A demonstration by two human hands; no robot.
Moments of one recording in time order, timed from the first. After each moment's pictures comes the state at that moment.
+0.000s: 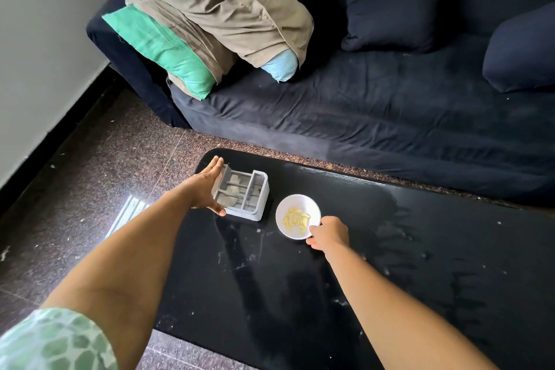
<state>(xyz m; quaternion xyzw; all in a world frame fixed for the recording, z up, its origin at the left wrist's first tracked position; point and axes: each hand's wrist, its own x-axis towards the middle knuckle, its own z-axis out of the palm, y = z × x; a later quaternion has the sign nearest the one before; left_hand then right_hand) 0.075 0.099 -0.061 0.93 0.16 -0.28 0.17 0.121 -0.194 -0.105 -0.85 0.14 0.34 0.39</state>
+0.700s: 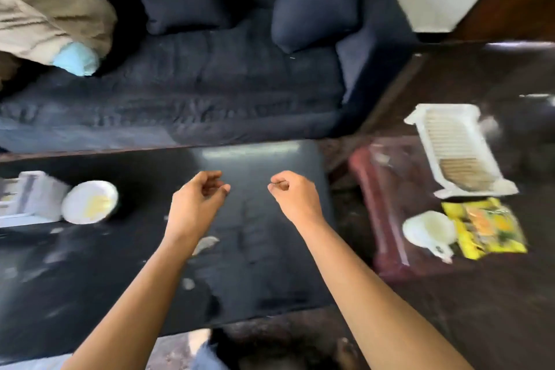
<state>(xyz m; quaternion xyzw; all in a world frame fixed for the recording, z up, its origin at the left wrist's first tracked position) 0.085 -0.374 0.034 0.87 0.19 -0.02 0.46 0.127 -0.551 0.021 -0.90 0.07 0.16 0.41</state>
